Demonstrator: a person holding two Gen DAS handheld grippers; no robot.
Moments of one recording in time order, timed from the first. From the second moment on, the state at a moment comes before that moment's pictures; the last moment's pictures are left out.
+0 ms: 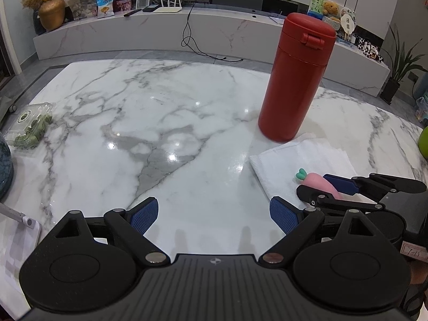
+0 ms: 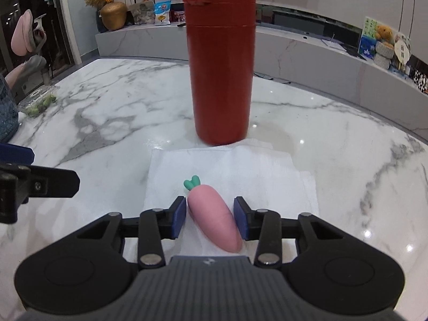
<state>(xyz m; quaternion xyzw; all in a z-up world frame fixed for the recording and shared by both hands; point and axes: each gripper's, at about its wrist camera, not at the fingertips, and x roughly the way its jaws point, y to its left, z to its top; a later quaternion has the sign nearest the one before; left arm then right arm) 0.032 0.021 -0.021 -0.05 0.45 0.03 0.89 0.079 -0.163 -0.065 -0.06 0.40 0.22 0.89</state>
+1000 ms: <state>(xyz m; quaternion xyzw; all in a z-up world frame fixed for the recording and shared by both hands) 0.024 0.003 -0.004 -0.03 0.42 -0.01 0.91 0.031 -0.233 -0.014 0.03 0.37 0.10 0.92</state>
